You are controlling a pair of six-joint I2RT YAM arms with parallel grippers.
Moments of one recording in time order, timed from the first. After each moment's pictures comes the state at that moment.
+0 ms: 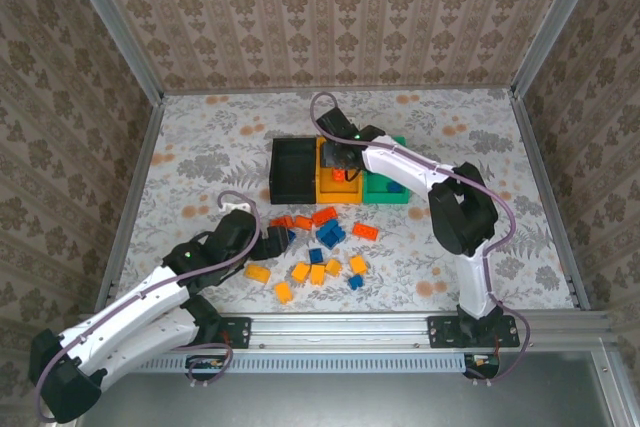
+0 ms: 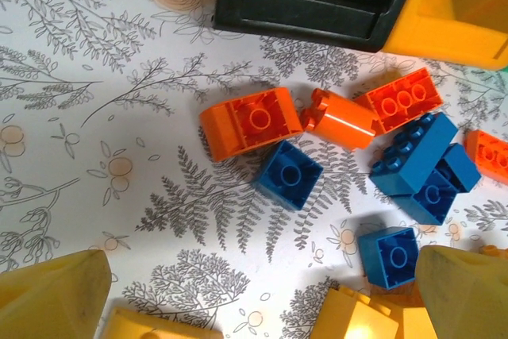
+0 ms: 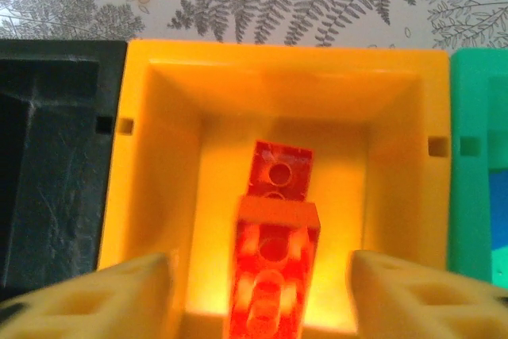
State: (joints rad) left arm -0.81 0.74 0.53 -0.64 -0.20 -0.75; right arm 0.63 2.05 1.69 -0.64 0.26 0.55
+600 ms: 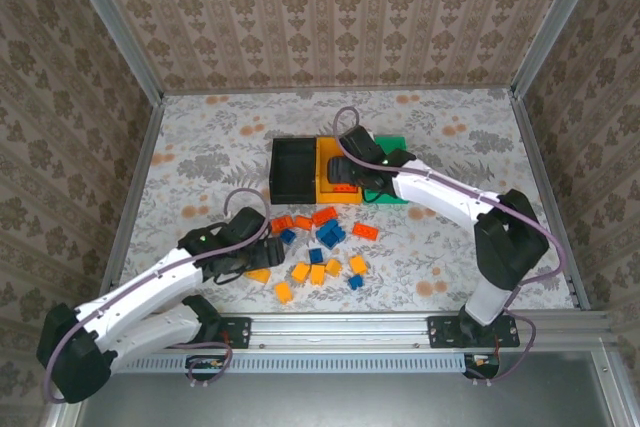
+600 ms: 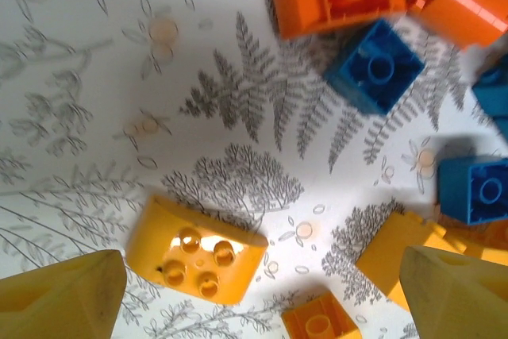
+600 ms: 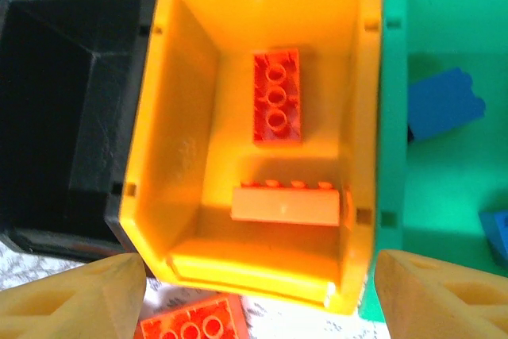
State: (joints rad) left arm -0.81 0.92 0.60 -0.86 -0.08 -0.87; right arm 0.65 1.69 1.28 -0.50 0.21 0.61
